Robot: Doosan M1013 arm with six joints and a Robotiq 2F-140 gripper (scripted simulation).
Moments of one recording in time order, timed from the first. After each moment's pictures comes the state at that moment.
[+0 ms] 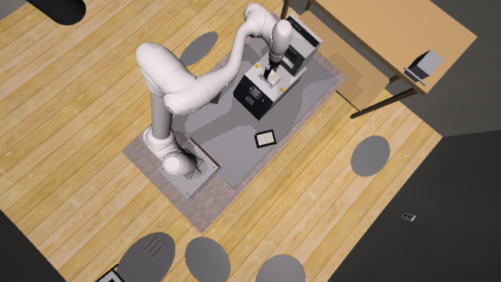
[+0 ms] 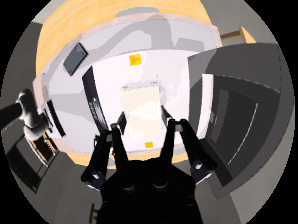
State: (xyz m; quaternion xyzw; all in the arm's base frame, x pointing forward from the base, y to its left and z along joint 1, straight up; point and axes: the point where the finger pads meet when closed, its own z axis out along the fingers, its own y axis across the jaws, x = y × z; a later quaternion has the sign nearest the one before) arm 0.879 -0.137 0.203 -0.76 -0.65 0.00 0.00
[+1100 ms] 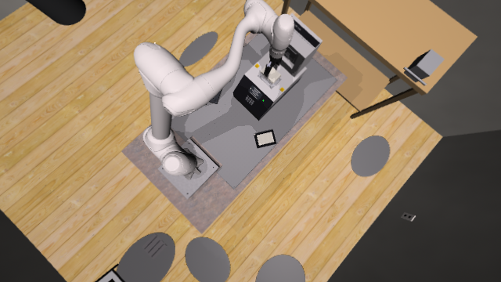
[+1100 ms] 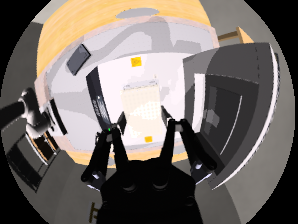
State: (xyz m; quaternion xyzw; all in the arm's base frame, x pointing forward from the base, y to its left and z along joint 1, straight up) arm 0.879 -0.137 0.234 -0.76 -0.65 0.00 0.00
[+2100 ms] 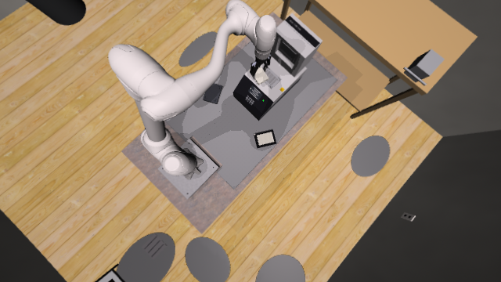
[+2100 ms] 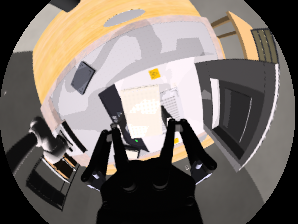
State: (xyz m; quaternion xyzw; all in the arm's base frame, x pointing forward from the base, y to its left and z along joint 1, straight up) arm 0.824 -0.074 0.234 -0.83 -0.56 0.00 0.00
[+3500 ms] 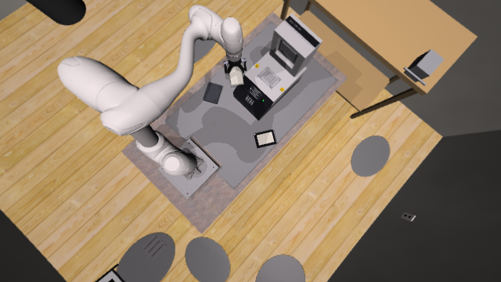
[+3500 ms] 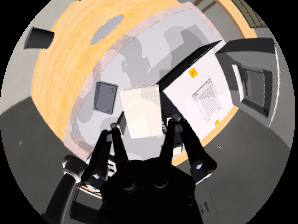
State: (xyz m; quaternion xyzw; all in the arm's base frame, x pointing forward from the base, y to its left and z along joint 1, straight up) arm 0.718 0.048 0.234 -0.92 -0.38 0.00 0.00
